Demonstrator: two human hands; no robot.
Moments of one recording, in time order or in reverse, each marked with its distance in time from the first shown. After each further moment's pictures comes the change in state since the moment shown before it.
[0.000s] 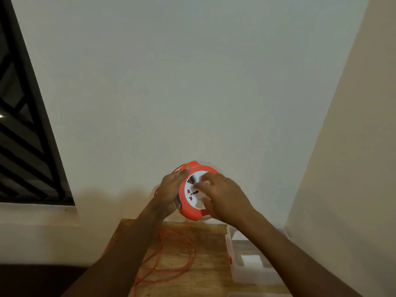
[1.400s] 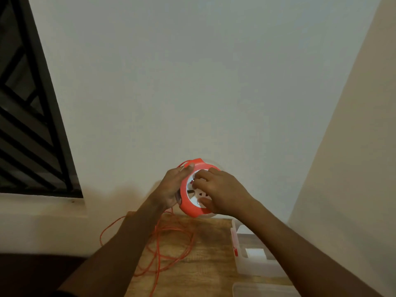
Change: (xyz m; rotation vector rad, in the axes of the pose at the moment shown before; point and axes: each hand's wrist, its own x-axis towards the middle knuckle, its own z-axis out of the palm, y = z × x) left_hand -0.019 0.009 -0.021 0.062 -0.051 -0.024; right_hand 0.015 -0.022 -0.003 -0.074 -0.091 -0.206
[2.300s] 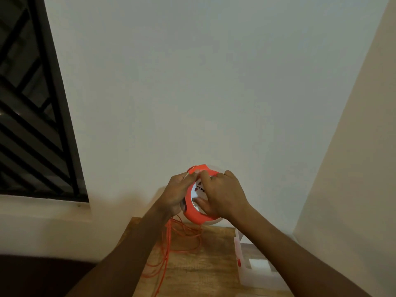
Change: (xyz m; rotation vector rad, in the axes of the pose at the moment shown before) left_hand -0.012 0.009 0.011 0.010 0.023 0.077; right_hand 0.017 0.000 0.011 -0.123 0.151 0.207
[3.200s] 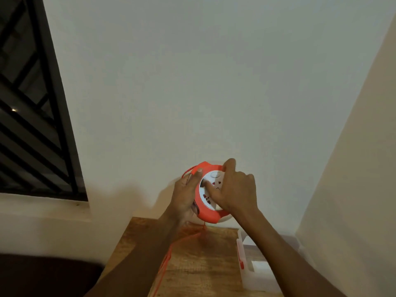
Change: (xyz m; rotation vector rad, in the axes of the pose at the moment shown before) left_hand 0.009 -0.017 0.015 -0.164 0.122 -0.007; right_hand 0.007 0.003 0.000 0.182 0.002 0.494
